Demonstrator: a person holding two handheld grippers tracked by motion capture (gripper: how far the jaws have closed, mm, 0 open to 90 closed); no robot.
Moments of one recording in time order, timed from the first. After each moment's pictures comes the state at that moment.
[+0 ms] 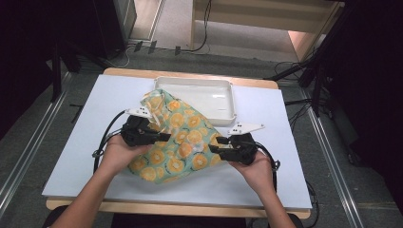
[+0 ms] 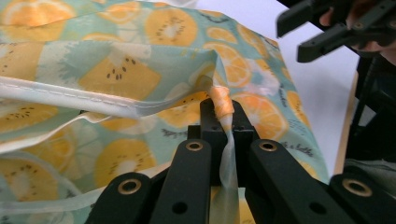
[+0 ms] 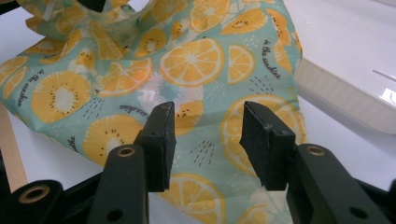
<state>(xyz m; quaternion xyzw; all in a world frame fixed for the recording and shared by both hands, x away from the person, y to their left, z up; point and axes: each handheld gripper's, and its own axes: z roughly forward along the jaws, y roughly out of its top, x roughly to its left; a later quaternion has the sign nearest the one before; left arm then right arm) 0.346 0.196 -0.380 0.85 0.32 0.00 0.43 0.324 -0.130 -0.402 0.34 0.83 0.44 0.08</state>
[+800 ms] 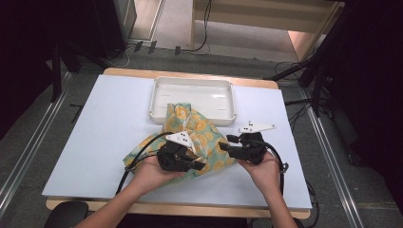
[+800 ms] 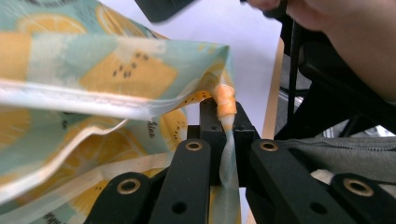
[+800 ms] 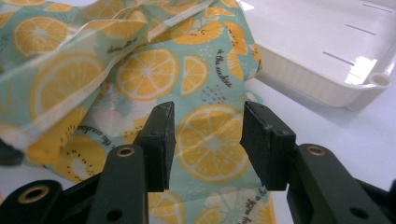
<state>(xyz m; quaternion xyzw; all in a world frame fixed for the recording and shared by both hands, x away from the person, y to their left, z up) 0.301 0.103 -0.402 0.87 0.23 -0.08 0.42 0.326 -0.154 -0.404 0.38 0.81 0.43 0.11</state>
